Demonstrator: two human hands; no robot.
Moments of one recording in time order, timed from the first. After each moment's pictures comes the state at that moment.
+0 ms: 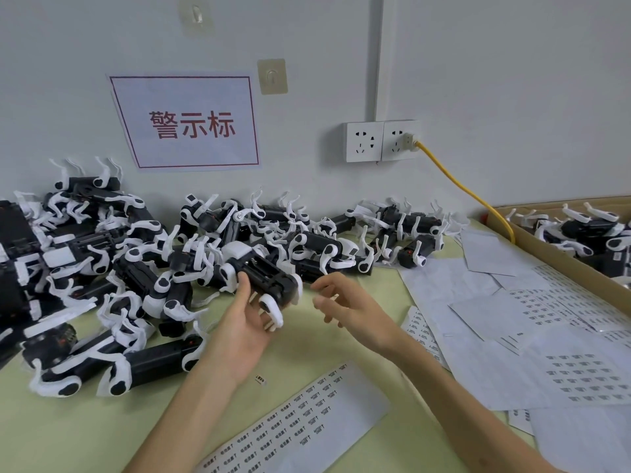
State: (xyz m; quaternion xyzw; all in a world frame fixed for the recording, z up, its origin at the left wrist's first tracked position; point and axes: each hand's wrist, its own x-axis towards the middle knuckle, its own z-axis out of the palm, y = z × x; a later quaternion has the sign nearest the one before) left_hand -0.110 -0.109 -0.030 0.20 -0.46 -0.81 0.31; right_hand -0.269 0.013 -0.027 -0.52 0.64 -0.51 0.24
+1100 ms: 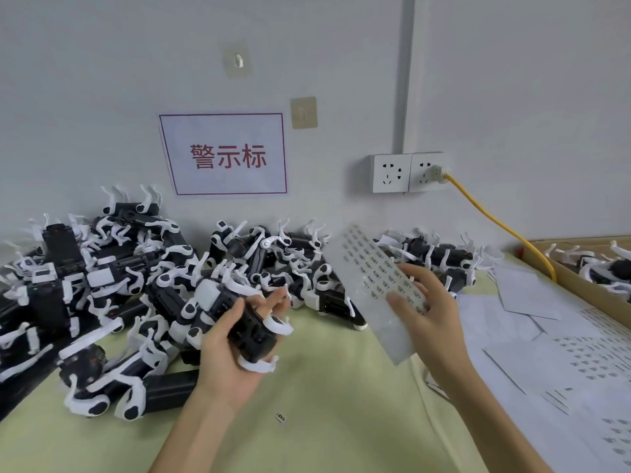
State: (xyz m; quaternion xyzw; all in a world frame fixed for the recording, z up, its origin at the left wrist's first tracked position) left_hand -0.080 -0.128 -0.013 0.09 -0.39 -0.84 0.37; right_hand -0.290 0.032 0.001 -0.39 0.59 -0.70 0.07
